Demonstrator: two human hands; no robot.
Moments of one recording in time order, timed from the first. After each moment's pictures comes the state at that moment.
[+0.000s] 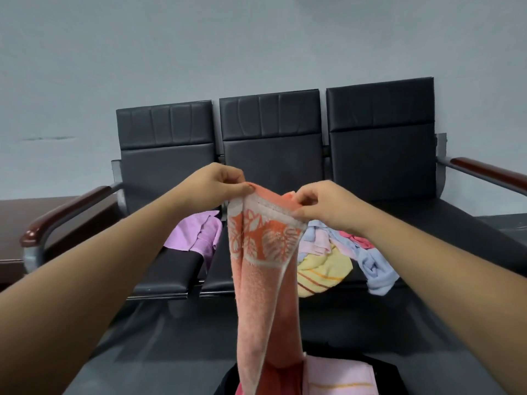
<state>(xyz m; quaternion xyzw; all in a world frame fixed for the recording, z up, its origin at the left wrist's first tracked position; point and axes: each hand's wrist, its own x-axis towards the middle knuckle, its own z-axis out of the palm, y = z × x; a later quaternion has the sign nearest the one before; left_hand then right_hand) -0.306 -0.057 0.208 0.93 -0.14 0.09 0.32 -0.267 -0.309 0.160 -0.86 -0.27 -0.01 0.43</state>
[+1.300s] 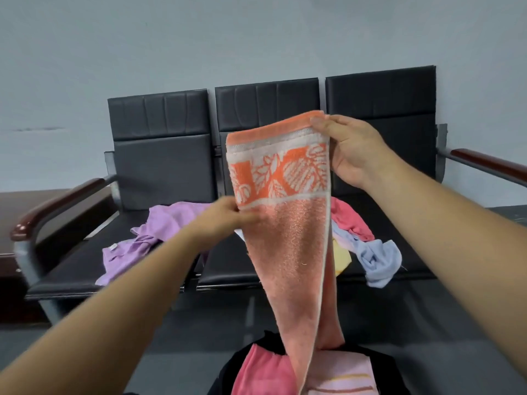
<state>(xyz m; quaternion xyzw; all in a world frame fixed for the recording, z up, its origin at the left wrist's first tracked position) -0.306 -0.078 0.136 0.83 -0.10 0.00 0.54 -0.246 -0.315 0.216 -0.57 -0.18 -0.01 0.80</state>
